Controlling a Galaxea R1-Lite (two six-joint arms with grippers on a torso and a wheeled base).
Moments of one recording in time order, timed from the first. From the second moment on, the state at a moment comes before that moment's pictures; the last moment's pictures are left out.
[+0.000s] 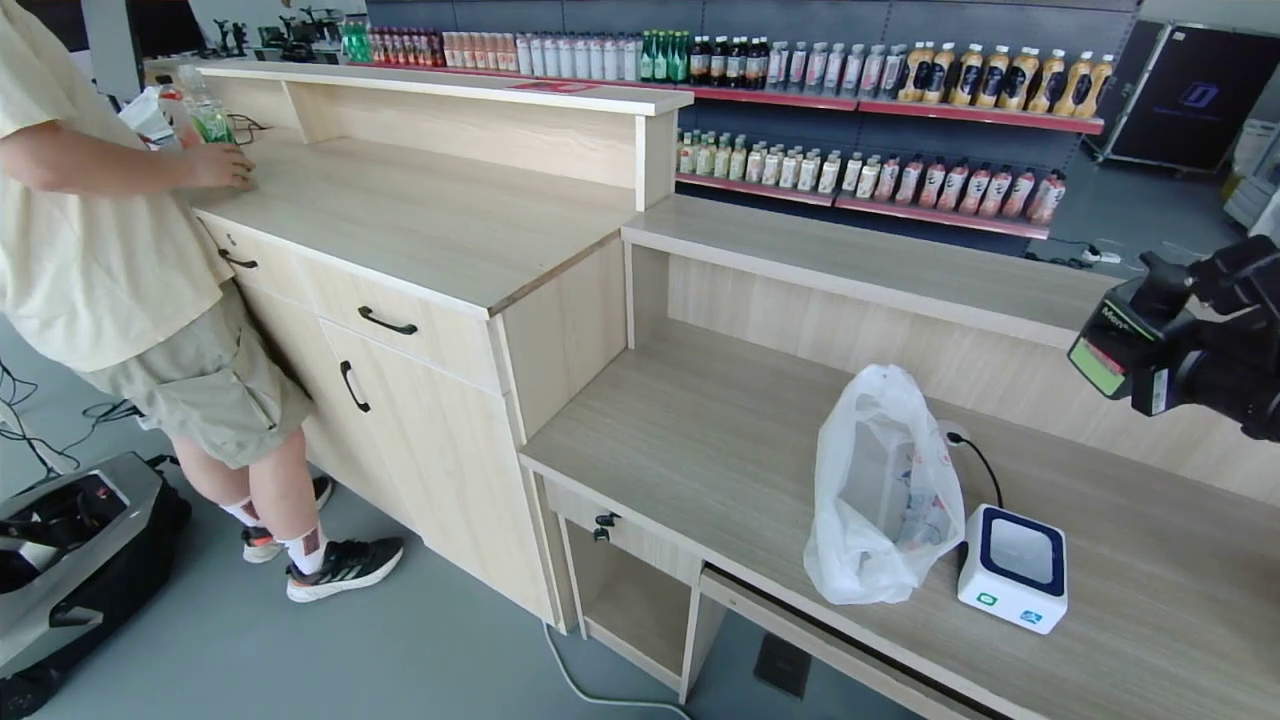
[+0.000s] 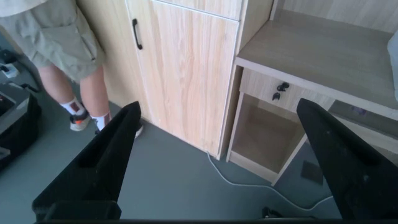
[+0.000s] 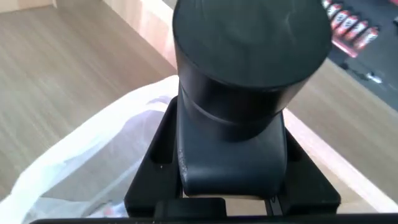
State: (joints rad) left arm 0.00 0.00 0.00 0.00 -0.02 0.00; right arm -0.26 1.66 -0.73 -0.88 0.33 -0.45
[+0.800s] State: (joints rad) left arm 0.00 0.00 0.00 0.00 -0.02 0.00; right arm -0.12 2.19 -0.90 -1.06 0.35 -0.31
